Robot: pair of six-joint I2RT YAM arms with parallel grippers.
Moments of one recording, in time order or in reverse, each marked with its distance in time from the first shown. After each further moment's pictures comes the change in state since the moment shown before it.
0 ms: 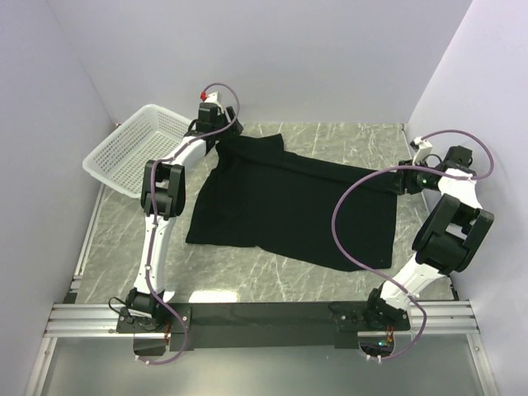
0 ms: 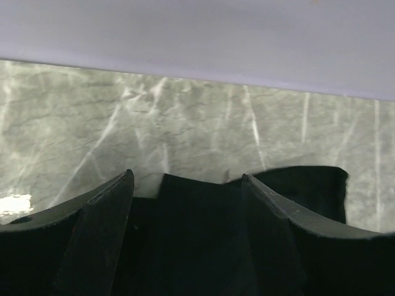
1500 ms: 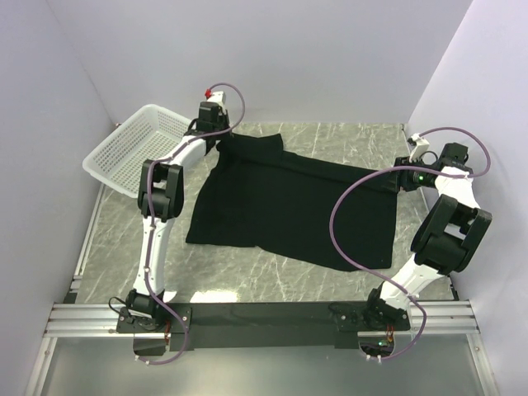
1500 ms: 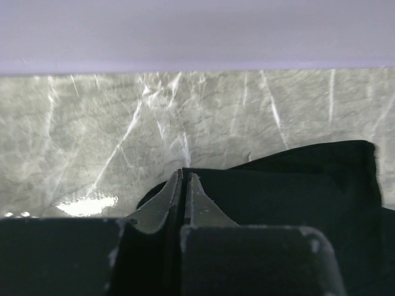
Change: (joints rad) left arm -0.014 -0.070 -0.076 -0.022 -0.074 0.187; right arm 0.034 -0.010 0.009 -0.011 -0.026 0.089
